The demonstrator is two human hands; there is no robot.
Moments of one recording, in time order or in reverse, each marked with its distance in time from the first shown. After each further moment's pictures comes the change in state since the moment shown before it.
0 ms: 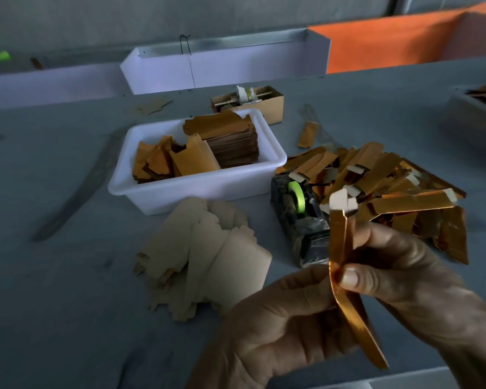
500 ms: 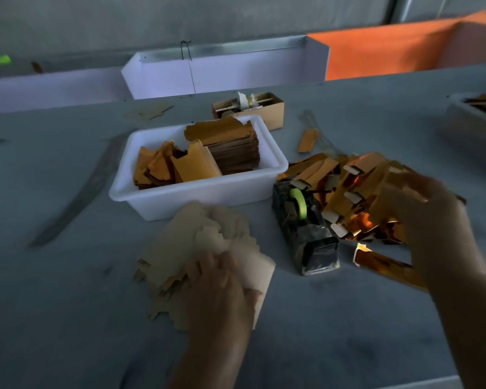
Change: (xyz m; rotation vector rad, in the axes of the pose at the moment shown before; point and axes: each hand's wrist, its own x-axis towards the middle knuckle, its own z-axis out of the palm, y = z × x) left_hand -0.018 0.009 -0.038 2.063 1.401 -0.070; right_hand 0.093 -0.101 -0.168 -0.349 0.664 0.114
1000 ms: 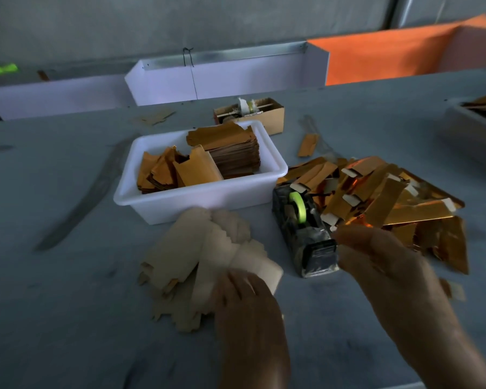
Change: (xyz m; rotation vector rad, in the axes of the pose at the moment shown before) left_hand -0.029 0.029 -0.005 0.228 -0.254 0.047; right_hand -0.073 0.010 0.008 -0.074 -0.277 -0.196
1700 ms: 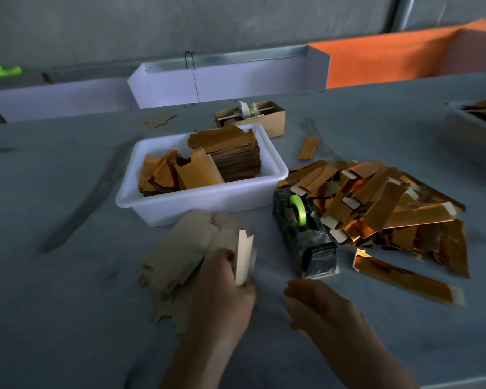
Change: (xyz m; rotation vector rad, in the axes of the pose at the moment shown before) left_hand 0.035 -0.035 -0.007 -0.844 0.190 -0.099; right_hand -0.022 0.022 0.048 0.115 -0.358 0.279
